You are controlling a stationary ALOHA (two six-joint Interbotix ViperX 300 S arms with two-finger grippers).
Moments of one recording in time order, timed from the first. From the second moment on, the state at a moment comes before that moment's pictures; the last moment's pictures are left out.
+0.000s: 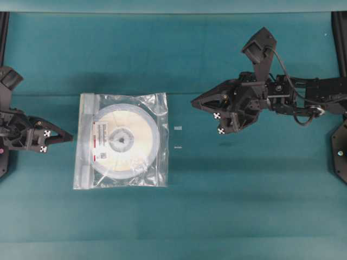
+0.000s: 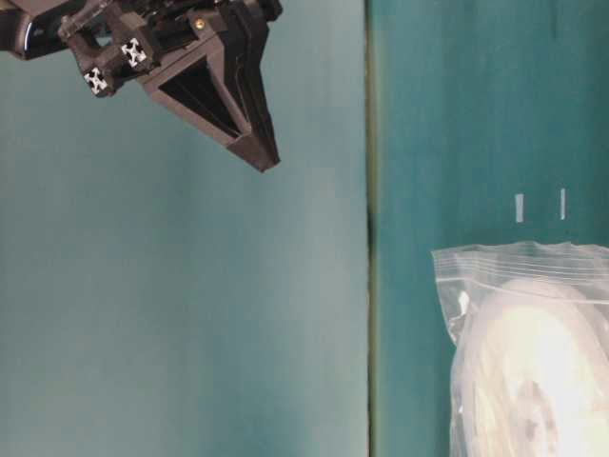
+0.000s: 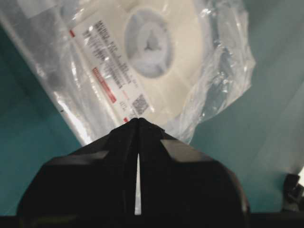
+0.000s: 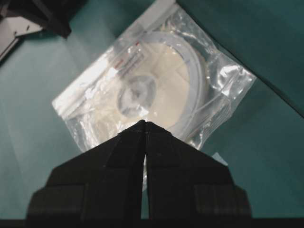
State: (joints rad) left arm 0.10 -0.70 1.36 0.02 -0.03 -1.08; right arm -0.16 -0.22 0.81 0.11 -0.12 0.59
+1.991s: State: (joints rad) left arm 0.14 -0.33 1.32 0.02 -0.22 -1.08; right arm -0.12 -0.21 0.88 0.19 -0.02 0.66
